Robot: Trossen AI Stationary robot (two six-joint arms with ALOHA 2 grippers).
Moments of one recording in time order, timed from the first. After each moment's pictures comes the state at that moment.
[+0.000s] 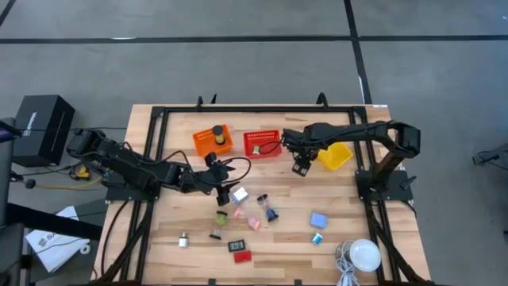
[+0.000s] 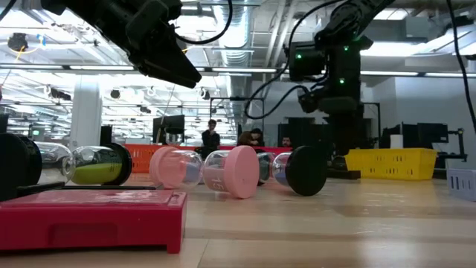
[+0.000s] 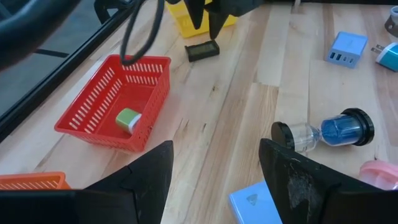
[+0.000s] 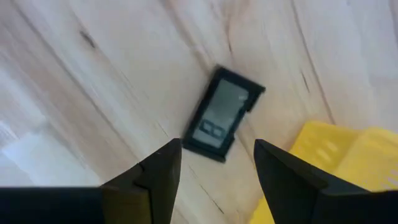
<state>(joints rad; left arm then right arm) -0.26 1.32 0.71 -0.02 -0.58 -0.25 -0.28 1.66 1.06 -0.91 0.10 0.24</state>
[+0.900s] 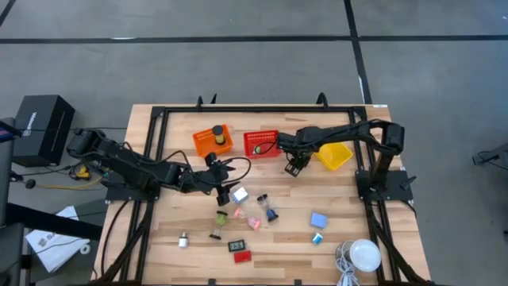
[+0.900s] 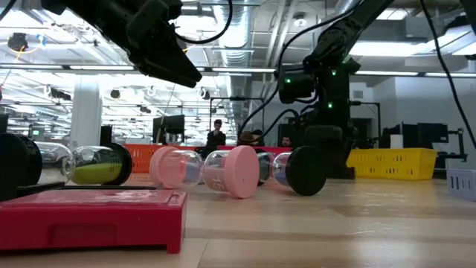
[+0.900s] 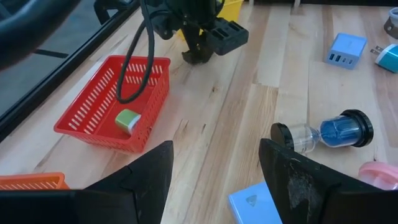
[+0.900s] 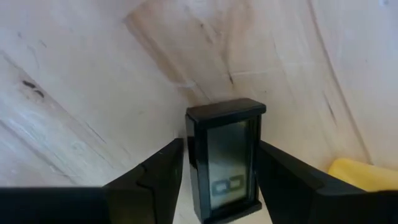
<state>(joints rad) -0.26 1.32 0.71 -0.01 -0.58 -0.25 -0.28 1.82 1.06 -0.80 0.12 0.31</state>
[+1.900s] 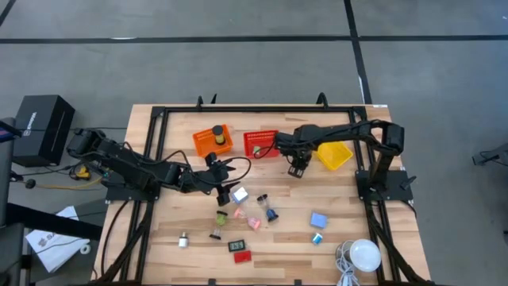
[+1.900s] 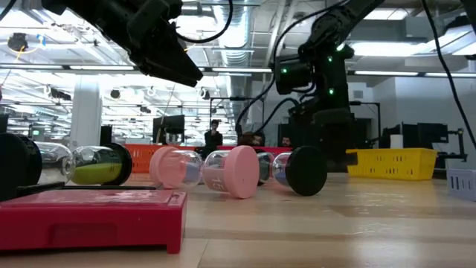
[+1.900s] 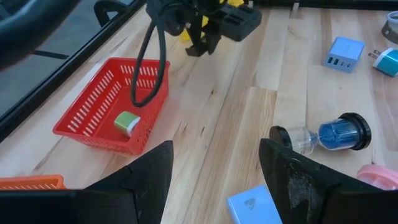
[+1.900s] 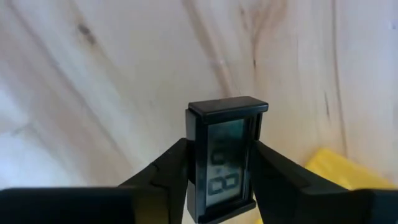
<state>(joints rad) -0.26 1.32 0.71 0.00 -0.58 -0.25 -0.26 1.81 1.17 -0.98 0.10 0.12</state>
